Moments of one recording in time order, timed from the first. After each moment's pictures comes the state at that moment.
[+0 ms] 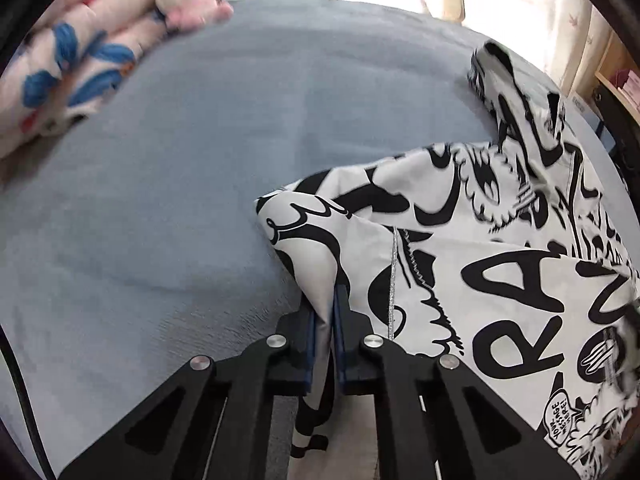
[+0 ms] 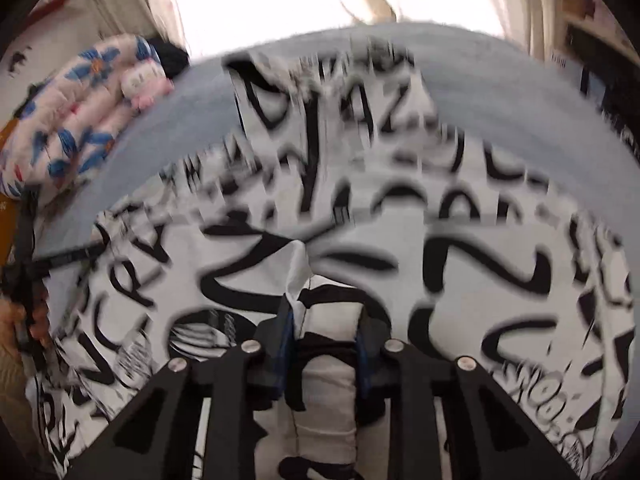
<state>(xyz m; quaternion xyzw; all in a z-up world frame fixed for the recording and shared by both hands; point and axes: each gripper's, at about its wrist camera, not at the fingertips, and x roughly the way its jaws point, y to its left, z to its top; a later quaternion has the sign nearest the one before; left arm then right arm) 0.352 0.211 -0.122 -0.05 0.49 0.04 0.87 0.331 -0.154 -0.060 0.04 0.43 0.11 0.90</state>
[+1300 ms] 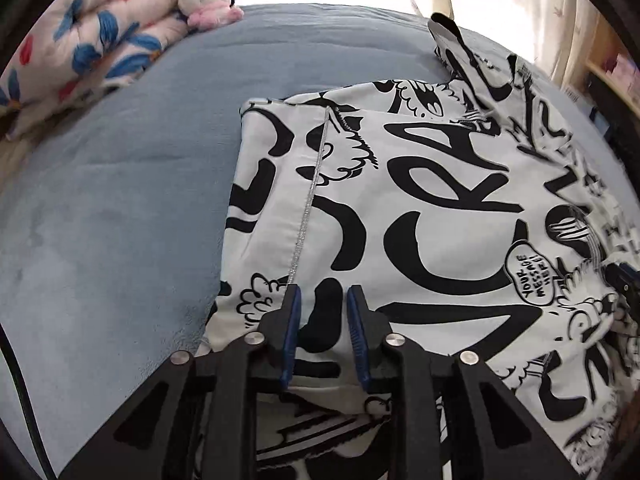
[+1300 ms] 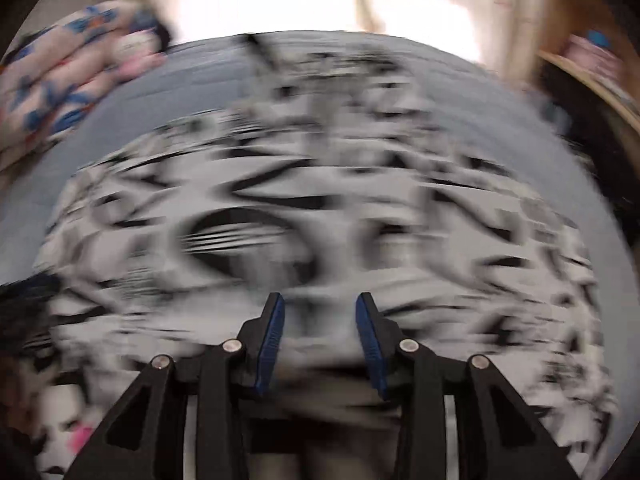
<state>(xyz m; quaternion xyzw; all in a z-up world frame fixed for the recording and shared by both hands) 0.226 0.156 -0.136 -0.06 0.48 0.04 0.87 0.263 -0.137 -0.088 -0.03 0.44 -0.03 0.89</state>
